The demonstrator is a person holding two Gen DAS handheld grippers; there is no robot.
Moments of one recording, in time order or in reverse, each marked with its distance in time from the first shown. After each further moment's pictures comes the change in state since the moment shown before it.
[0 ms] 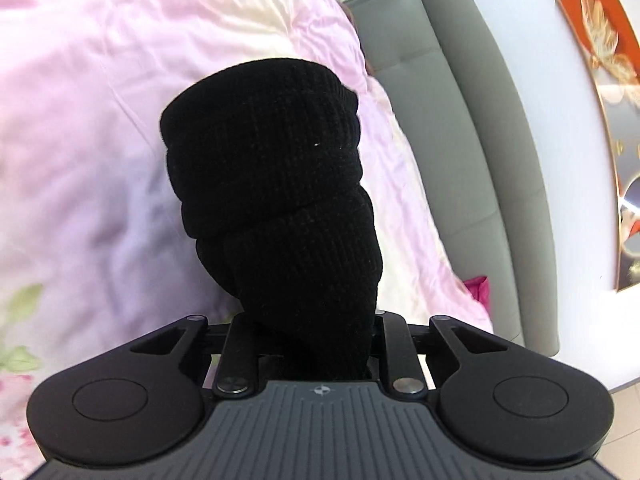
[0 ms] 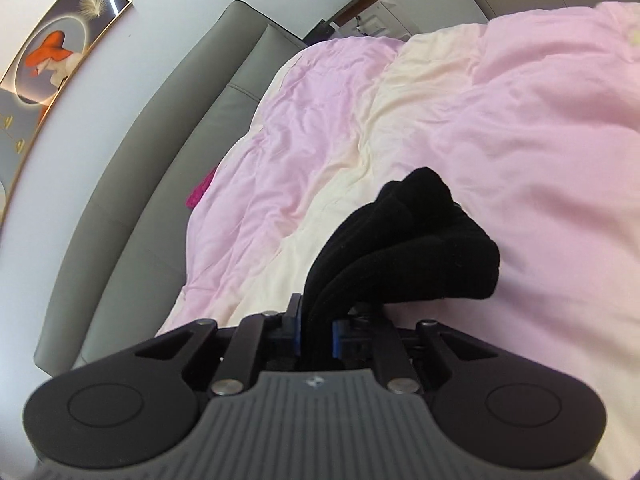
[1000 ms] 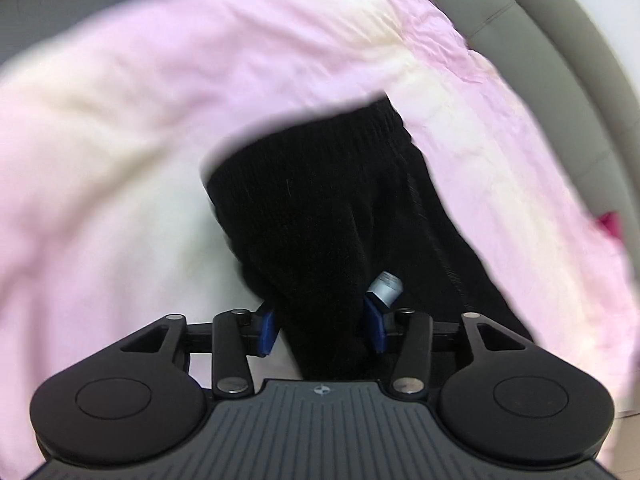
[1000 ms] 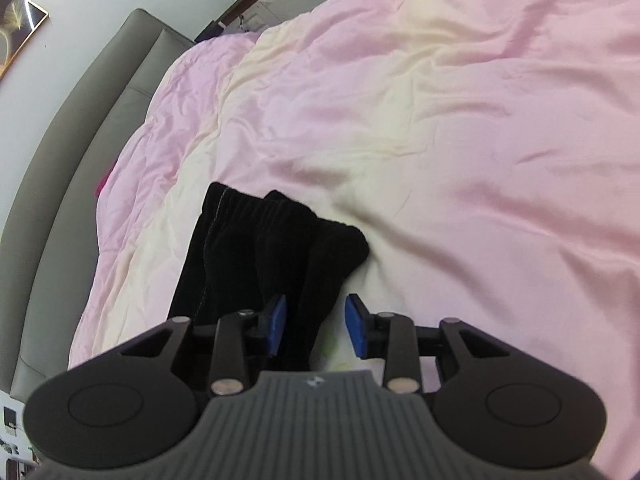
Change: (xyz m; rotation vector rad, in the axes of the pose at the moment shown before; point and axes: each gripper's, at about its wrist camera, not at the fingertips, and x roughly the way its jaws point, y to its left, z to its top) left arm -0.111 0.042 0.035 0.272 0.056 0.522; right arm -0.140 -0.084 -0.103 0.103 -0.010 -0.283
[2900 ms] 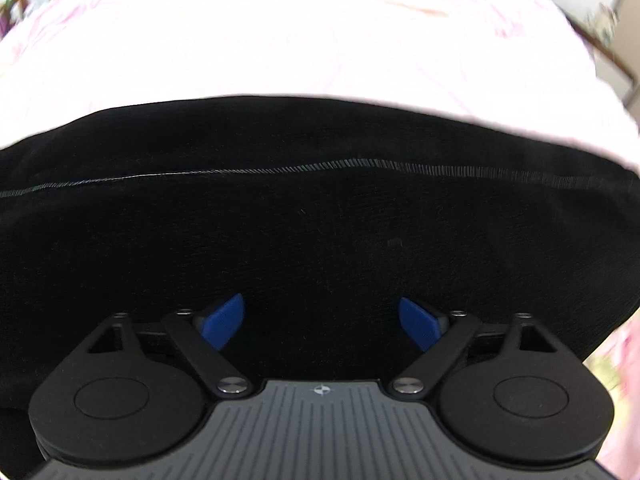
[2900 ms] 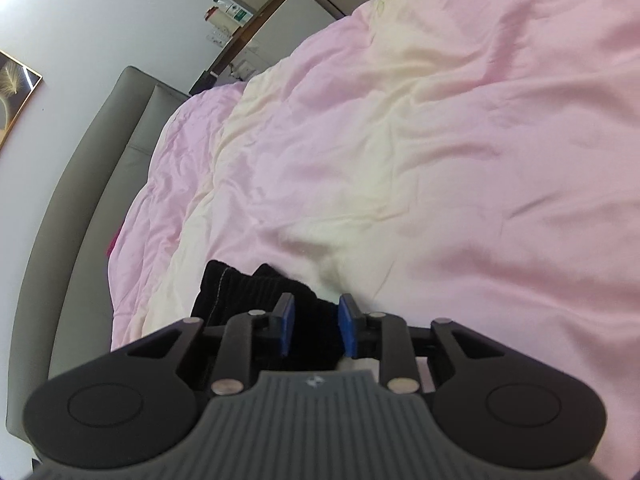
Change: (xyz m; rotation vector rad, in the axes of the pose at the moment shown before) left arm 0.075 -0.316 -0.247 0.764 0.133 -0.149; right arm 0.017 -0.023 0.031 0.109 -0.112 0.063
